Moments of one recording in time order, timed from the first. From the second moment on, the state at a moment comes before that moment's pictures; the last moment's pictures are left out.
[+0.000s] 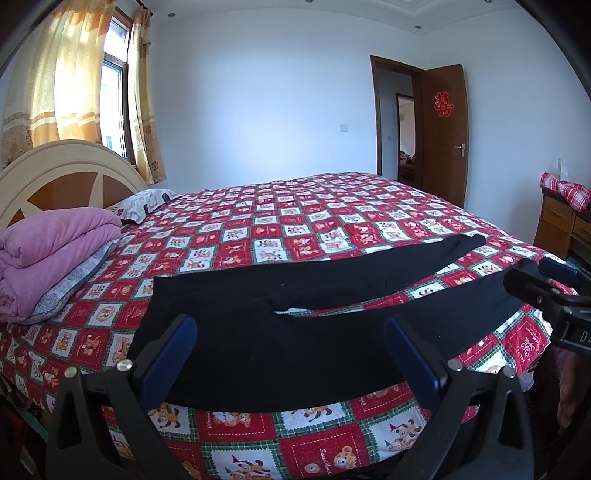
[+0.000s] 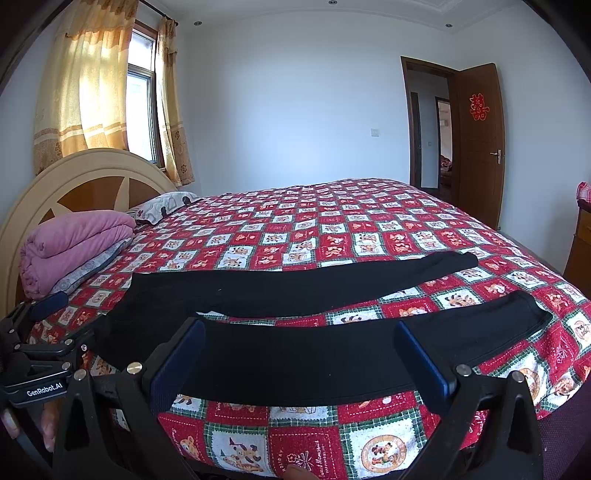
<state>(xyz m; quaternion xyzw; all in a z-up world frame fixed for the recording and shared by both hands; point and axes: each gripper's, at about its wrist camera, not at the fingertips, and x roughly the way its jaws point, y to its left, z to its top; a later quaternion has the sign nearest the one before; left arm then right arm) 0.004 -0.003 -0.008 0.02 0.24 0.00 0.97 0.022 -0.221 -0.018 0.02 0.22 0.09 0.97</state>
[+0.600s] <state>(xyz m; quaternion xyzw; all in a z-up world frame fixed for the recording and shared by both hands) 0.003 -0.003 -0.008 0.02 0.24 0.00 0.97 0.022 -0.220 -0.018 0.02 0.22 0.09 0.97</state>
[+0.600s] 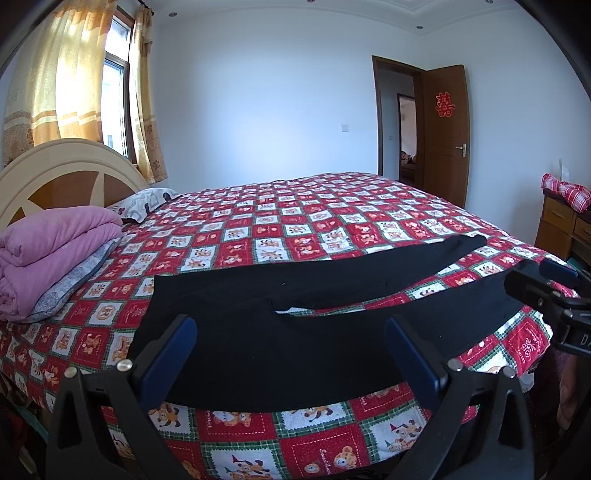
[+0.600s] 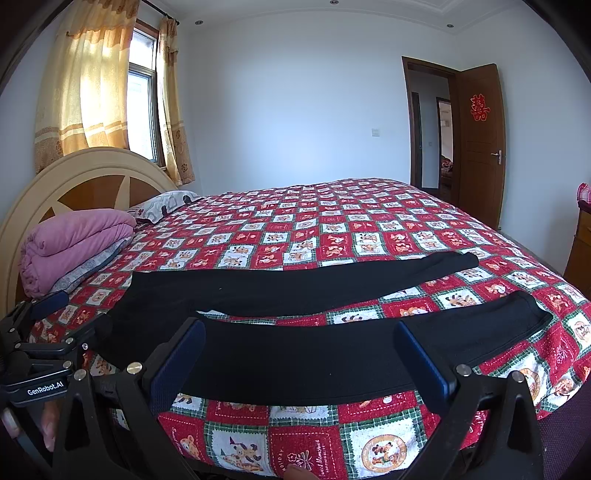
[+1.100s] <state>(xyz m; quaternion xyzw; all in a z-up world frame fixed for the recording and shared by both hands) 0.003 -0.003 -0.008 0.02 0.24 0.00 0.97 0.023 -0.220 -0.018 0.02 0.22 0.09 0.97</state>
